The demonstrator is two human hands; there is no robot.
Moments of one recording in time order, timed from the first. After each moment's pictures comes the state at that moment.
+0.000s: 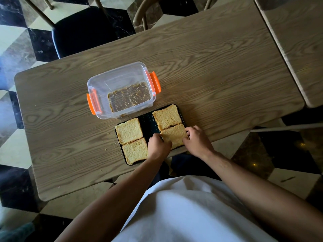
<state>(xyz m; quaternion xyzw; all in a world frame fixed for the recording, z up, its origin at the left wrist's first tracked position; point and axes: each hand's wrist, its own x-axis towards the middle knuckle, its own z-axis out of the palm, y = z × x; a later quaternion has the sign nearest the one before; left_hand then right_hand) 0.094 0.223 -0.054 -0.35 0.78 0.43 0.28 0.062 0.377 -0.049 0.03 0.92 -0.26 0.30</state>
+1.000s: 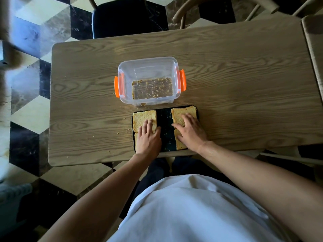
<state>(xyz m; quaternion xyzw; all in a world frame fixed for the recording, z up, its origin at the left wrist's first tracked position) 0.129 0.153 -0.079 -0.11 0.97 0.10 0.19 0.030 0.326 -0.072 -0.34 0.91 -0.04 0.24</state>
